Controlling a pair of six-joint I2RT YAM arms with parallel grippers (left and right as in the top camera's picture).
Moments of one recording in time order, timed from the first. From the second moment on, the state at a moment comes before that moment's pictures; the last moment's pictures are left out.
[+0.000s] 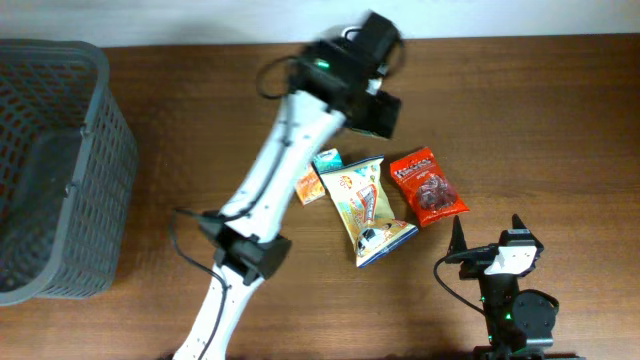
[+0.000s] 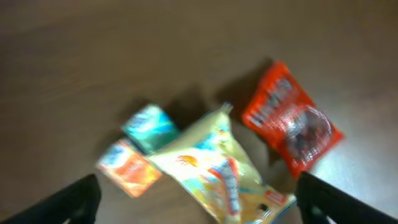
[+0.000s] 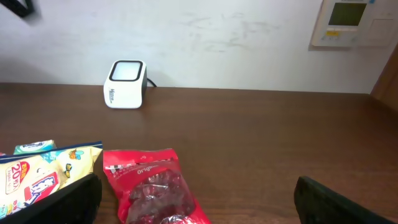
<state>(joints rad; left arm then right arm) -0.60 2.45 2.97 -1.67 0.00 -0.31 -0.02 0.01 0.01 -0.08 -0.01 -0.03</state>
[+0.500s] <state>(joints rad) -0.27 2.06 2.85 -1.68 0.03 -0.30 -0.02 0.01 0.01 -0.04 -0.25 0.23</state>
